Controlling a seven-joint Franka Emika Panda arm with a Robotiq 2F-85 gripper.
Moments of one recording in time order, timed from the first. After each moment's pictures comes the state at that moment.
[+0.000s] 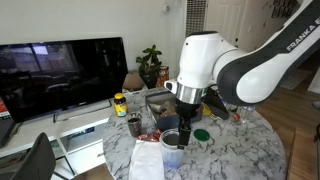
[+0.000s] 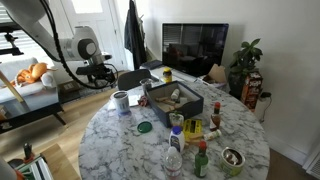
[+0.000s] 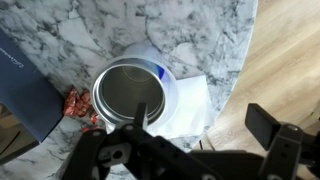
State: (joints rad) arm 0.35 0.17 0.26 -2.27 -0.07 2.59 -0.03
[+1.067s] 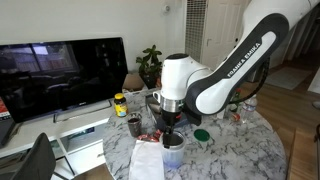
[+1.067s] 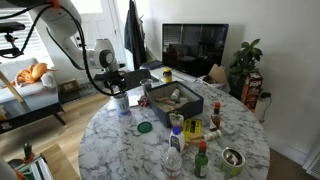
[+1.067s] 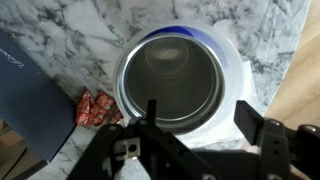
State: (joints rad) arm 0.34 0.44 0.19 -2.05 -0.15 2.59 0.04
